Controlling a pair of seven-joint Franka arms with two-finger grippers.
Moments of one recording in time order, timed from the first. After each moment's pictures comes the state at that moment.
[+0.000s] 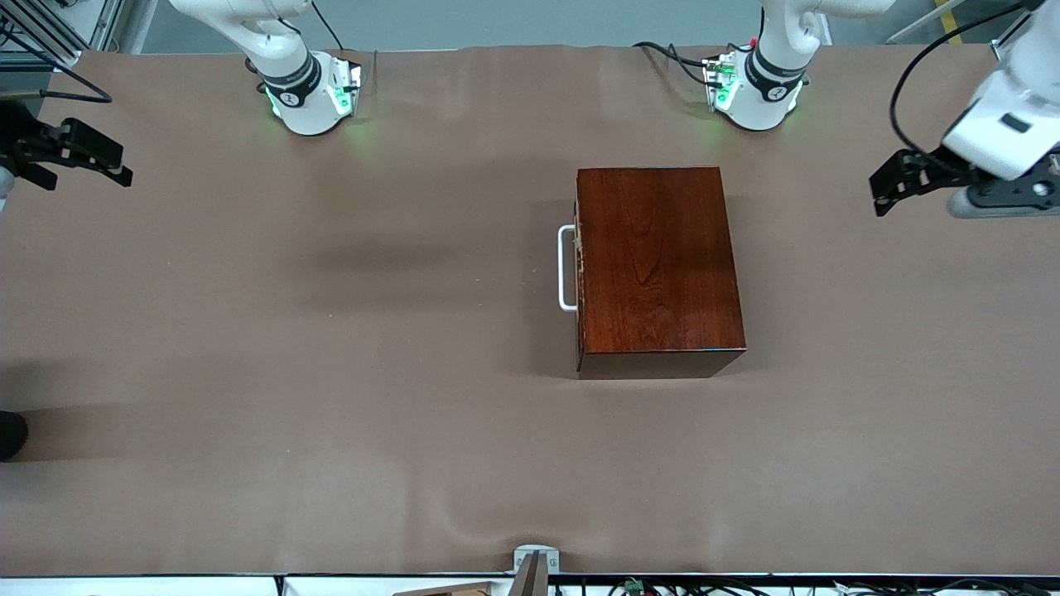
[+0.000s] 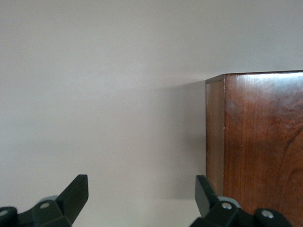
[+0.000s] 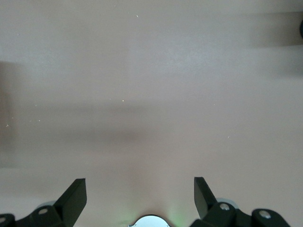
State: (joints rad) left arm -0.18 -0.08 0.04 -1.63 0.08 1.59 -0.10; right arm -0.02 -0.06 0.00 -1.53 0.02 1.40 -0.04
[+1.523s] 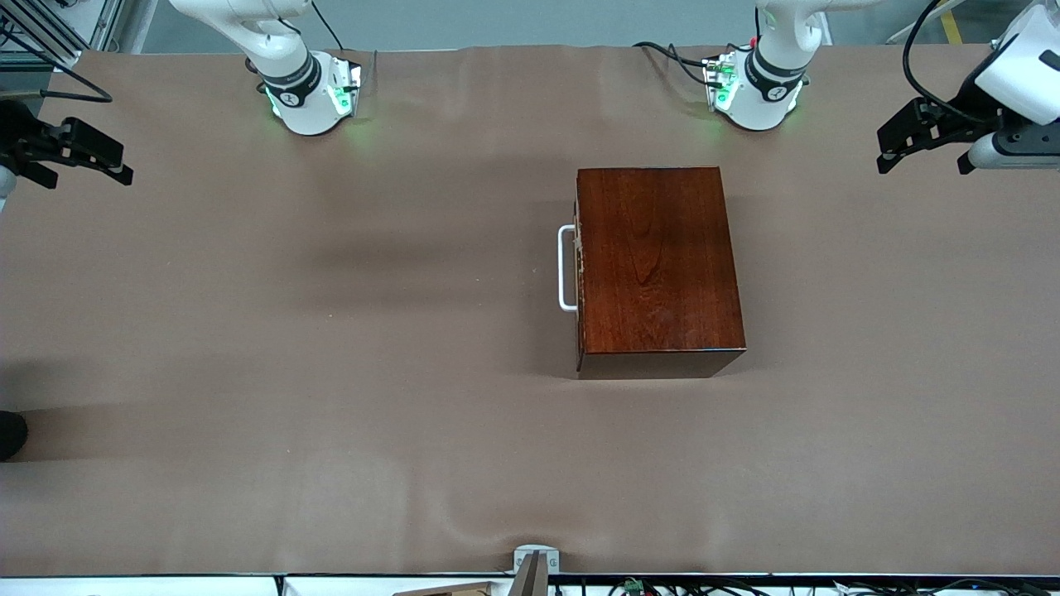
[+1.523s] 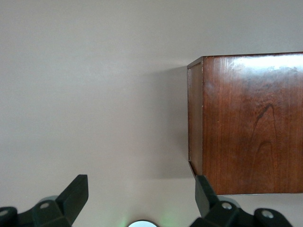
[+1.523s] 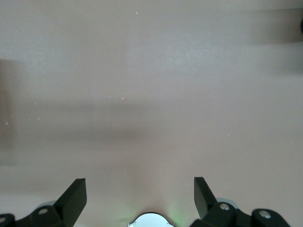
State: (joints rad) left arm 0.05 -0.10 -0.18 -1.57 -0.01 1.47 -0.09; right arm -0.02 -0.06 0.00 -1.53 0.02 1.39 -0.04
